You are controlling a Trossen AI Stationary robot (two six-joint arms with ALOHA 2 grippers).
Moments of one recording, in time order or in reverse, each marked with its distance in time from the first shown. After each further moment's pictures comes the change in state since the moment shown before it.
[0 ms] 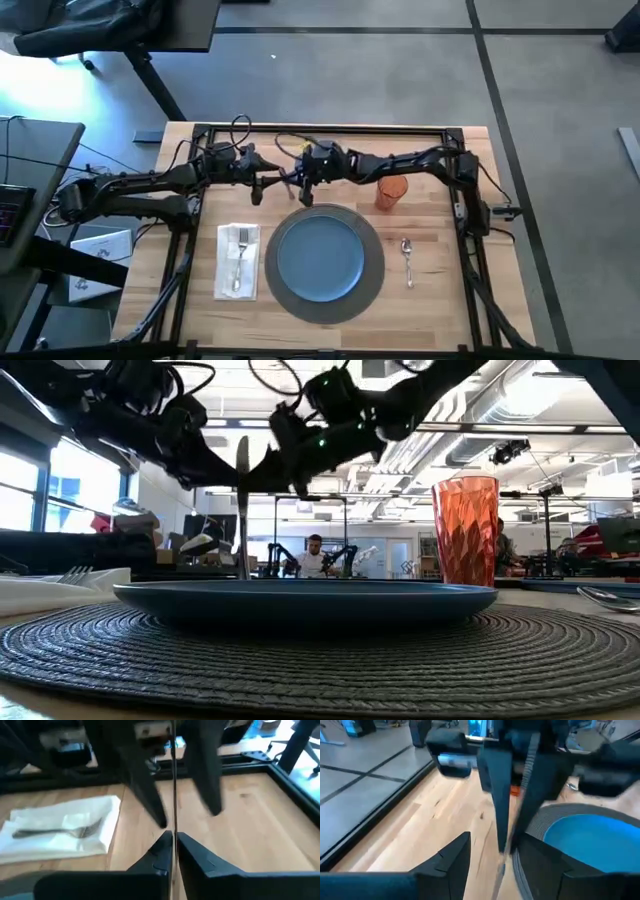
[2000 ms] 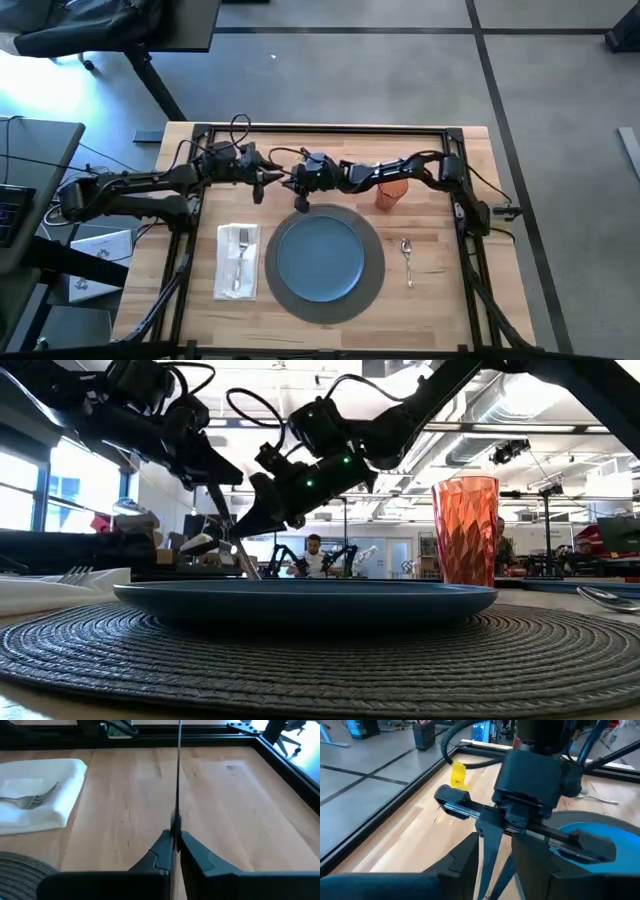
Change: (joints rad) left arm 0.000 0.007 0.001 0.063 0.001 -0.029; right arm 0.025 0.107 0.004 0.040 0.172 -0.061
